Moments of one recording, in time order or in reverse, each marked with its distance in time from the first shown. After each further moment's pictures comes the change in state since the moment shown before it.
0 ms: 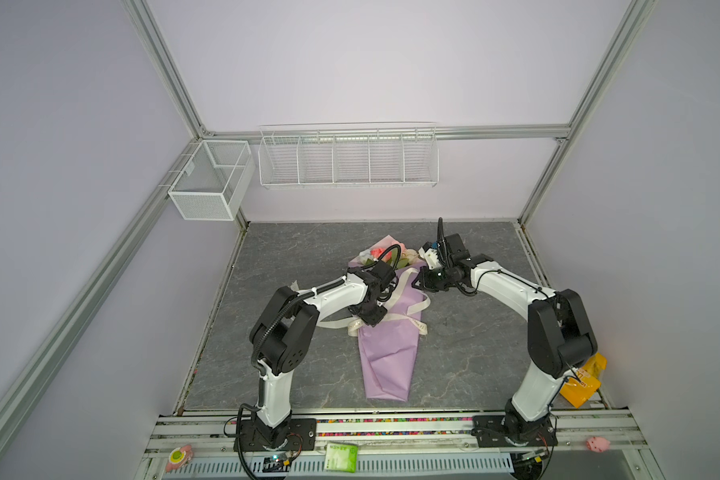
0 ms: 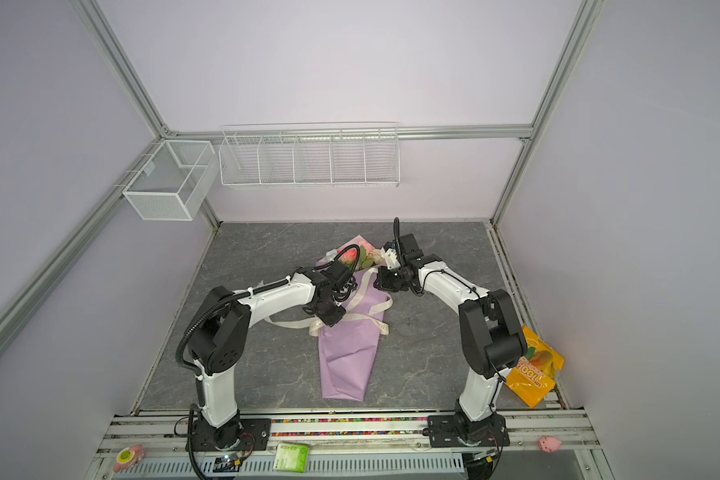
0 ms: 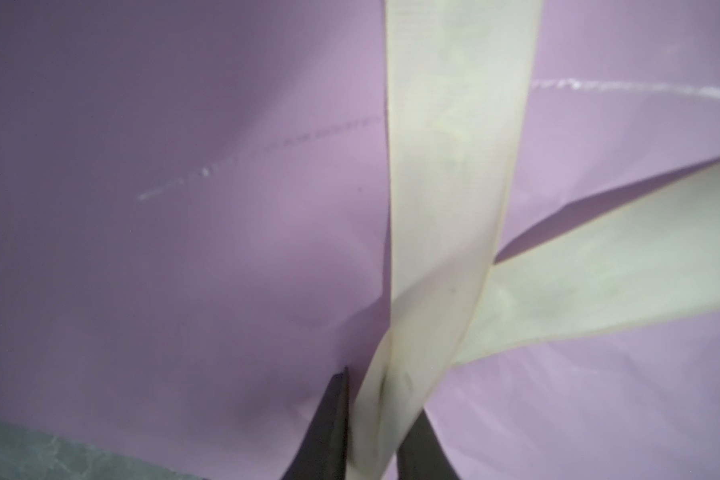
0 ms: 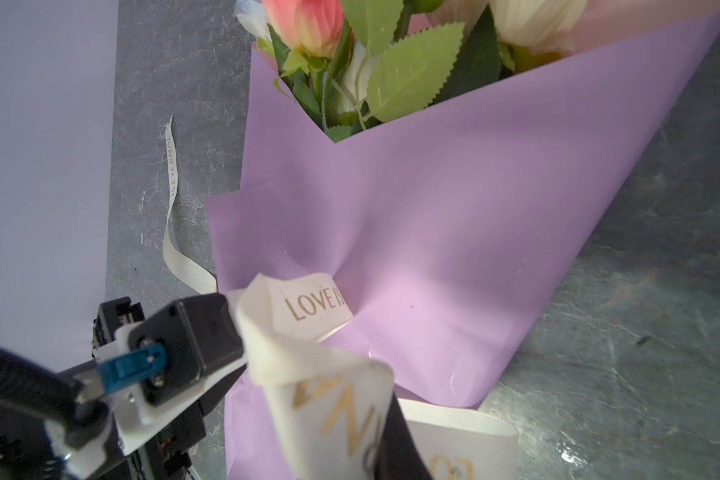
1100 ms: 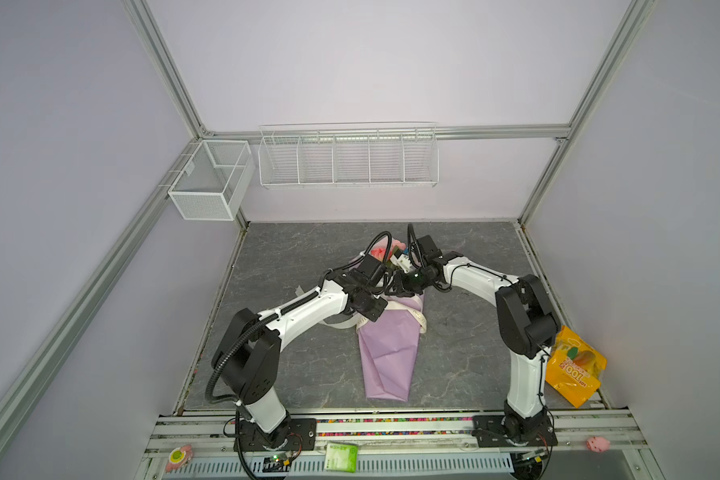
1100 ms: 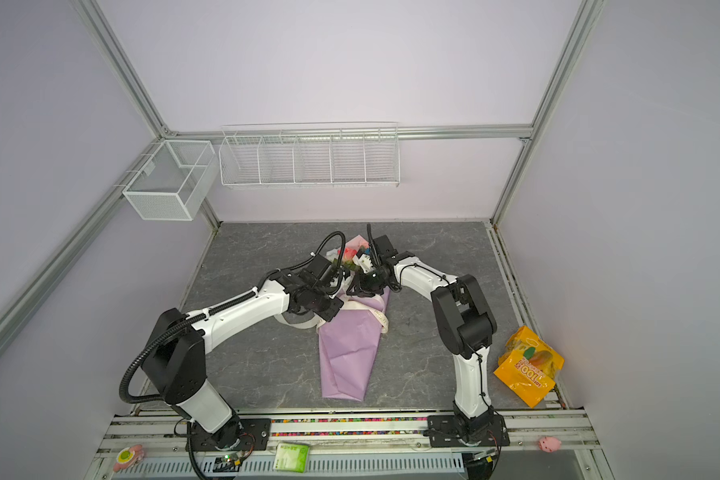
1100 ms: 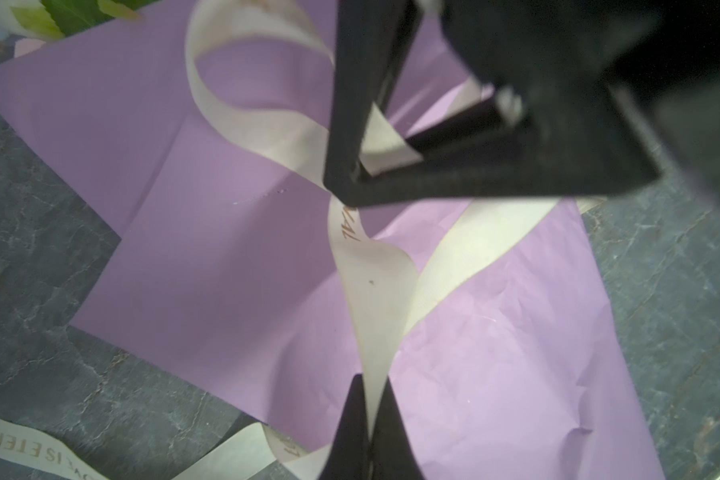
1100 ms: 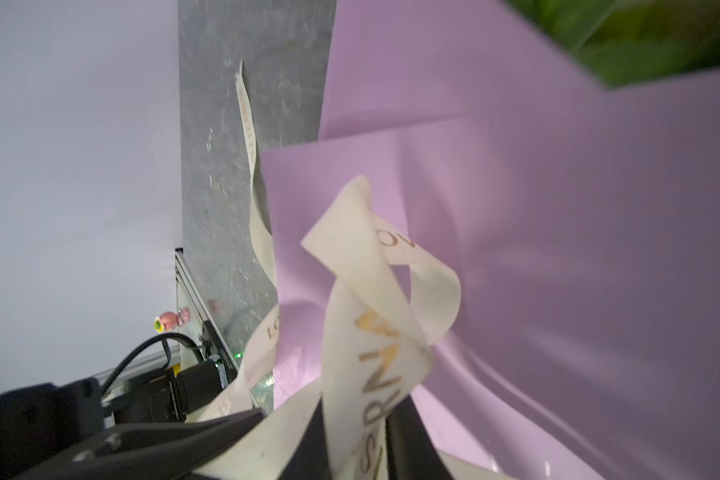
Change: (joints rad) left arm -0.001 -0.279 -0.133 0.146 0.080 -0.110; right arm 0.126 0.217 0.175 -0.064 -0.217 -0.003
